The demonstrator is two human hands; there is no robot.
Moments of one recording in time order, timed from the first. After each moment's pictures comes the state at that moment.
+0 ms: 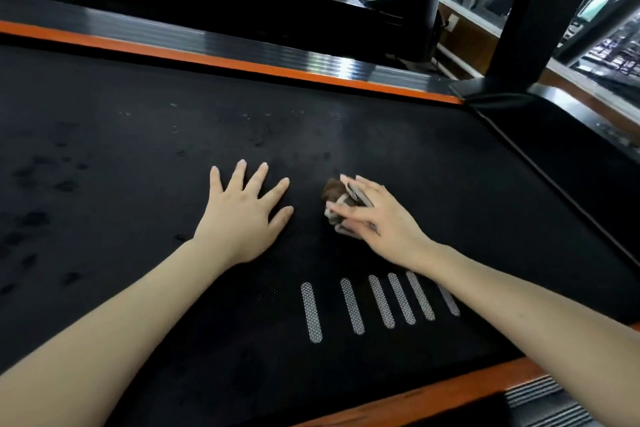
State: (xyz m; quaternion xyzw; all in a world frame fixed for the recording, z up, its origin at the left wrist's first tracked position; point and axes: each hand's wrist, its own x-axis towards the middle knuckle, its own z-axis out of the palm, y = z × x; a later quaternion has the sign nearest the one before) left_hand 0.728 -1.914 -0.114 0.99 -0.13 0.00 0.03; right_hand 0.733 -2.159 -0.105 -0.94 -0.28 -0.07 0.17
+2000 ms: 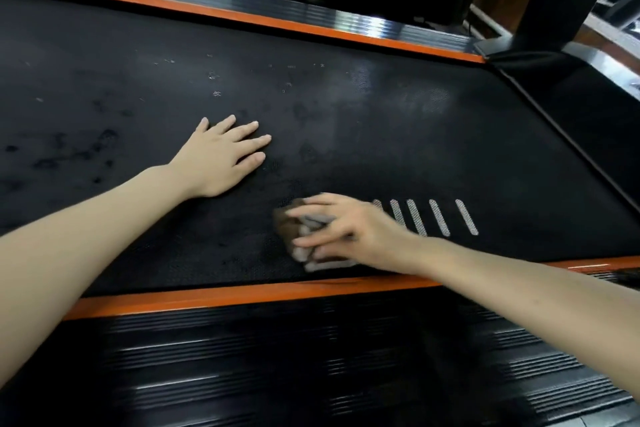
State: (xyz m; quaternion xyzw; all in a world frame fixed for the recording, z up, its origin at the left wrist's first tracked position) left_hand 0.687 -1.845 -0.106 0.98 -0.18 -0.01 0.05; right_hand 0.617 -2.100 -0.088 -0.85 -0.44 0.08 0.27
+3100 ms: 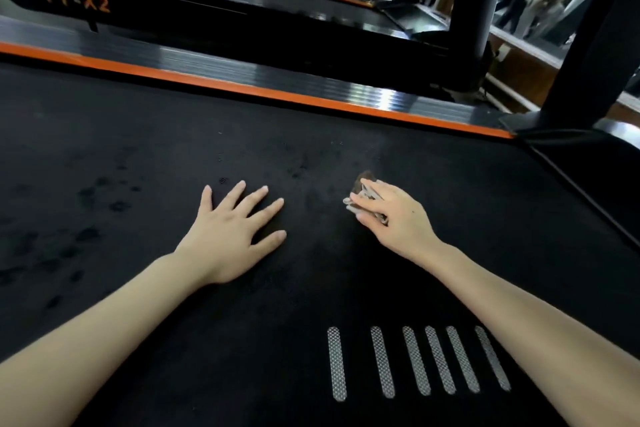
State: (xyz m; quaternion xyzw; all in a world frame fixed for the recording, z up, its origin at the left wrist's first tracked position) left_hand 0.733 -1.857 -0.113 0.99 -0.11 -0.04 0.06; right_hand 0.799 -2.129 -0.098 -0.96 -0.22 -0.10 0.11
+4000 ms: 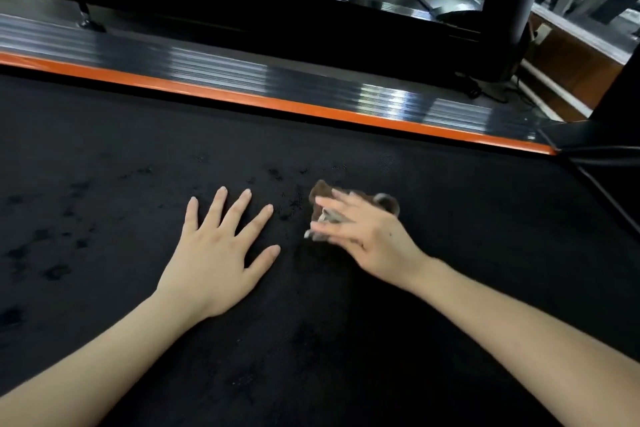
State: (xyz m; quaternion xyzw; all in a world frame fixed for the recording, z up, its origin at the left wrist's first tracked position) left_hand 0.792 -1.866 -0.119 1.00 -0.05 0.01 0.03; right_hand 0.871 -2.107 -0.100 -0.88 -0.44 -0.09 0.15
